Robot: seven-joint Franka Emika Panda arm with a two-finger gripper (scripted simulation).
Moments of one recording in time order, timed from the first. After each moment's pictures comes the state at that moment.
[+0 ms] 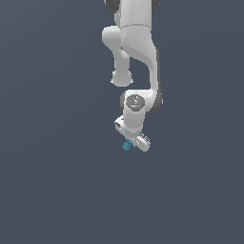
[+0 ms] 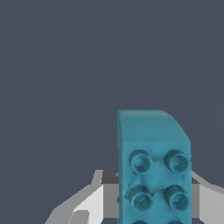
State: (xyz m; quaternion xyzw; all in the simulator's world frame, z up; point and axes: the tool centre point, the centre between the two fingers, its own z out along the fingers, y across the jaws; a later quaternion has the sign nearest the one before) arm -0.026 0.048 0.022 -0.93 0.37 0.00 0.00
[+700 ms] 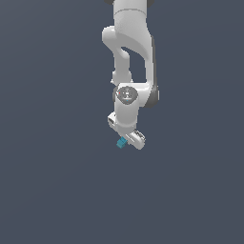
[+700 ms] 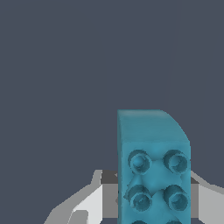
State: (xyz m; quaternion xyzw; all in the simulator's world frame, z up) arm -0.017 0.017 0.064 -0.93 0.37 0.00 0.00
